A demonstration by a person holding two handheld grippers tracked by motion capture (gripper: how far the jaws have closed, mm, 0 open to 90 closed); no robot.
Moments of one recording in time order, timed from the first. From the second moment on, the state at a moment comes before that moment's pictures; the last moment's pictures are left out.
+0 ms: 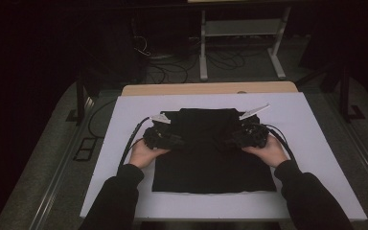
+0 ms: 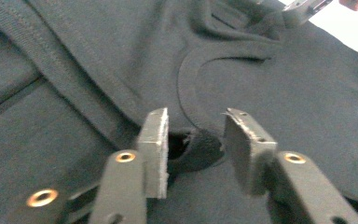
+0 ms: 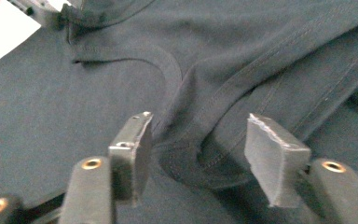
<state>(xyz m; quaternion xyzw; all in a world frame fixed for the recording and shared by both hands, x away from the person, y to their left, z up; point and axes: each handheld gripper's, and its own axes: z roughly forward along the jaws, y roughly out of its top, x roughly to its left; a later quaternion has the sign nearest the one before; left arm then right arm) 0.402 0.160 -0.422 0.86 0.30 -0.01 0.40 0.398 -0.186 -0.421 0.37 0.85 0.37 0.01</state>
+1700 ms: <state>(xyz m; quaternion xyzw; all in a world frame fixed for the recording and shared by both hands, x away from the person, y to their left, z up) 0.389 0.163 -0.408 0.83 0.32 0.01 0.45 0.385 -0.238 -0.391 0.38 0.81 0.45 -0.02</state>
